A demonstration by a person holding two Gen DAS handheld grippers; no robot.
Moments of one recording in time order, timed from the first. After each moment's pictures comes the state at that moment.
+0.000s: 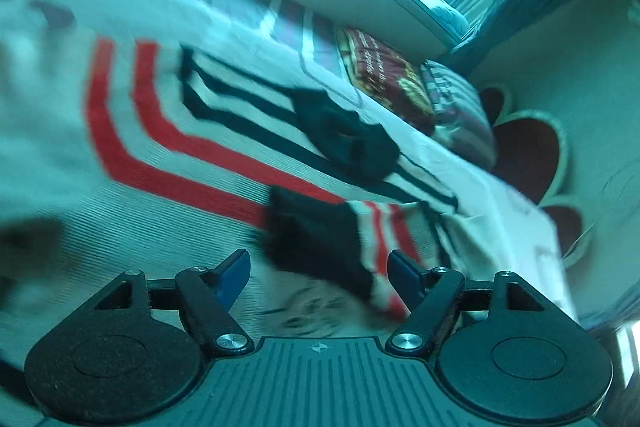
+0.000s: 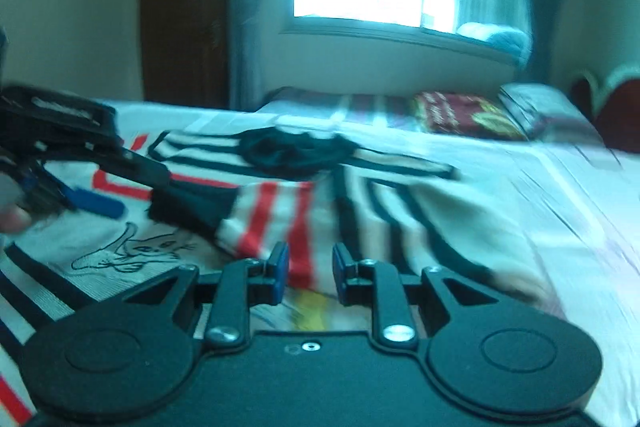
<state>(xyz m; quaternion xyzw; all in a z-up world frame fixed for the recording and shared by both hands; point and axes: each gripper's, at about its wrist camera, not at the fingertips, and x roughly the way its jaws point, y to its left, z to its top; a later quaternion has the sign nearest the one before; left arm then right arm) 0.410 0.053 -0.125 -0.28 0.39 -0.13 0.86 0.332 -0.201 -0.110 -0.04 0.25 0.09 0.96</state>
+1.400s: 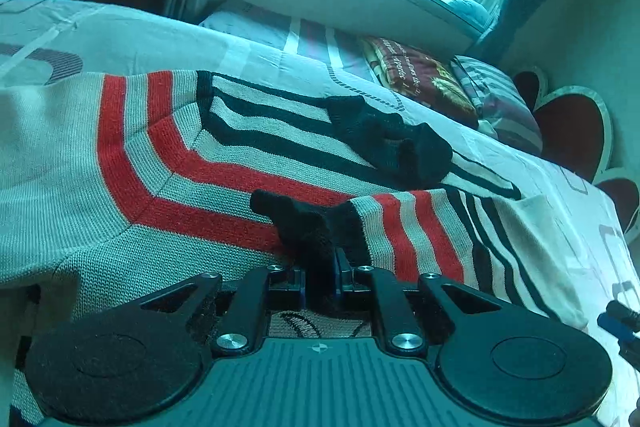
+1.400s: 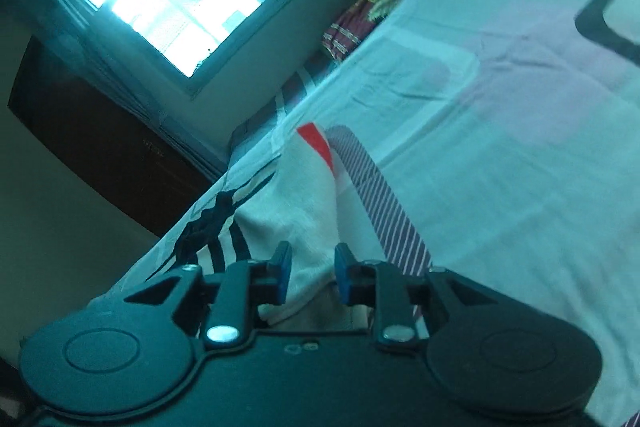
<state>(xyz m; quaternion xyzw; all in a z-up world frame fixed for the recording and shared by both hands) 0.417 0.048 -0.135 -0.18 0.37 -0.07 0.91 0.342 -0.403 -0.102 0.33 0.28 0.05 0.90</state>
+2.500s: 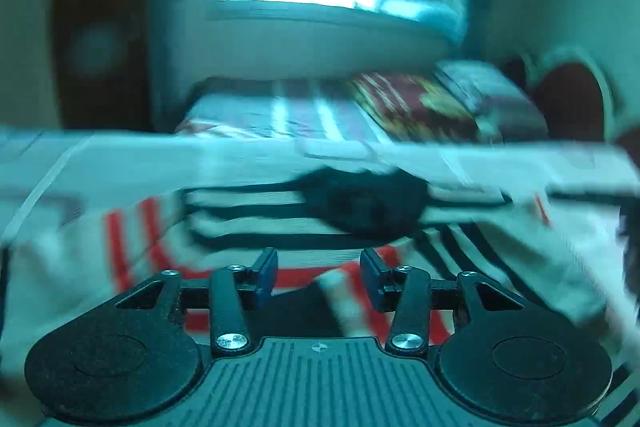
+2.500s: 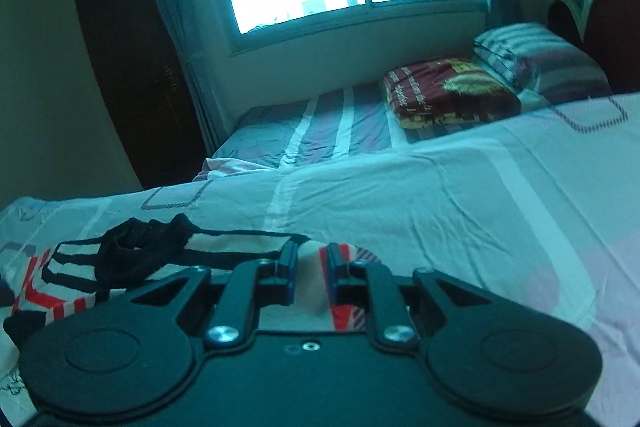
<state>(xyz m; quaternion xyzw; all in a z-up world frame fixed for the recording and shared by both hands) 0.415 -0.007 -0.084 0.00 0.30 -0.07 0.95 0.484 -0.375 -0.094 0.07 0.26 0.11 0.96</state>
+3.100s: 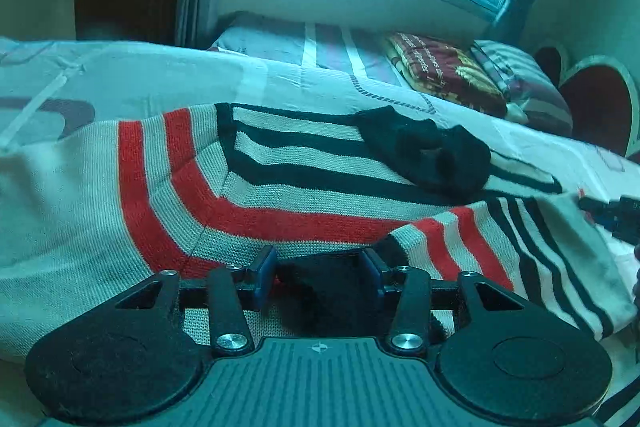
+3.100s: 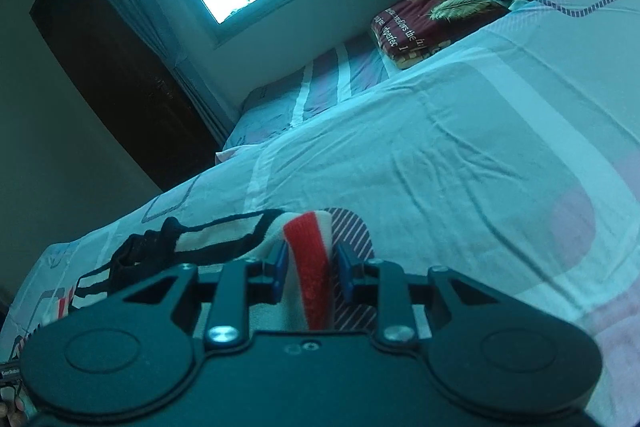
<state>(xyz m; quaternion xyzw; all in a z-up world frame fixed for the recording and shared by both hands) 0.433 0.049 -0.130 -0.10 0.38 -0.03 0.92 0.510 -0.422 -0.132 0.22 0.32 0.12 0.92</state>
